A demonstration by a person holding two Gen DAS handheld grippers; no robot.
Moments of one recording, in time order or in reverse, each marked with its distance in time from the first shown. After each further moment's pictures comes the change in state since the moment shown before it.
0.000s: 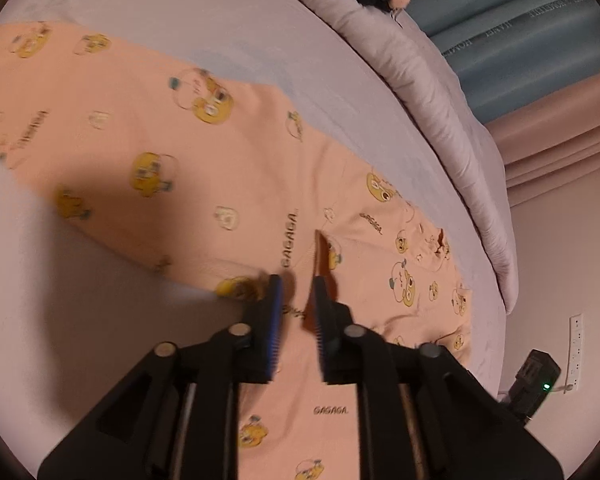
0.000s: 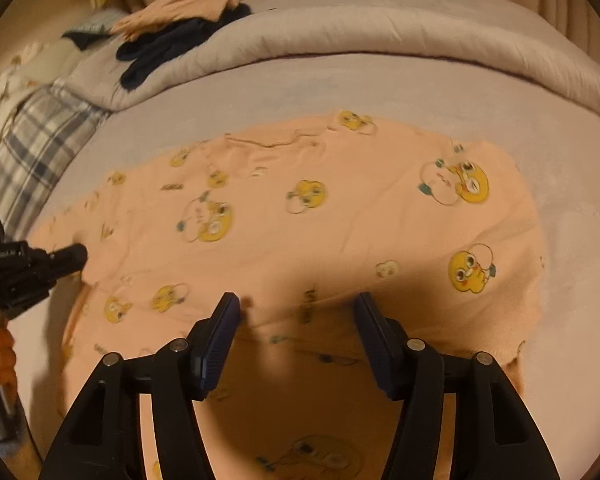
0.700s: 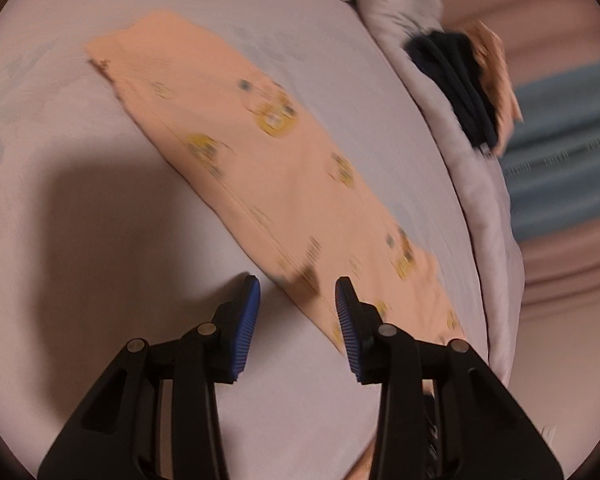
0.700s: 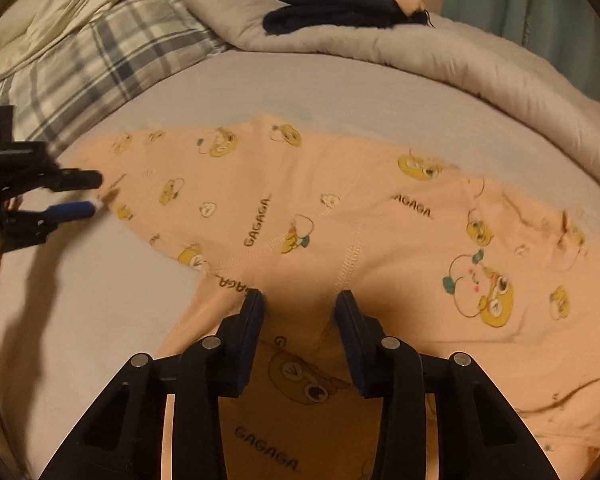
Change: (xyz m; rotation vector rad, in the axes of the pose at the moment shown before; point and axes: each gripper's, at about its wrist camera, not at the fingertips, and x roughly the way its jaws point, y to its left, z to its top) left arm -0.076 0.136 0.039 -0.344 -0.212 0.081; right arm 0.048 0.143 0.007 -0.385 0.001 0.109
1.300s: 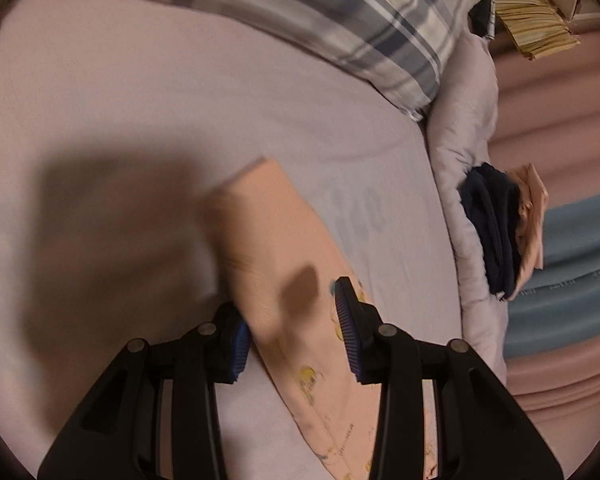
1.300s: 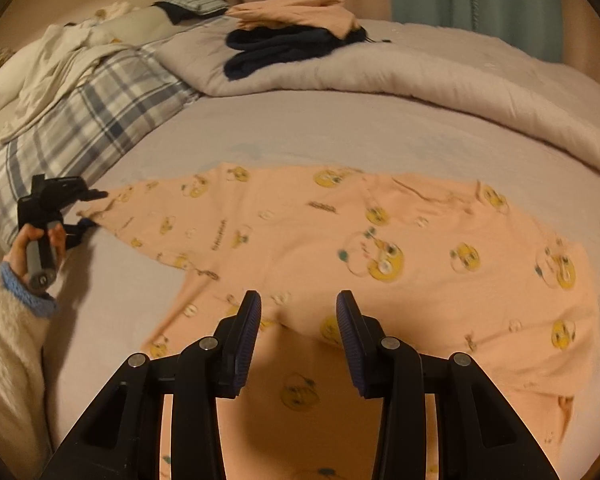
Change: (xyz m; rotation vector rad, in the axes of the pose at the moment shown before) left arm -0.028 0.051 0.075 -0.244 -0.252 0.029; right arm -0.062 -0.053 -0.020 0.154 -0.083 0.017
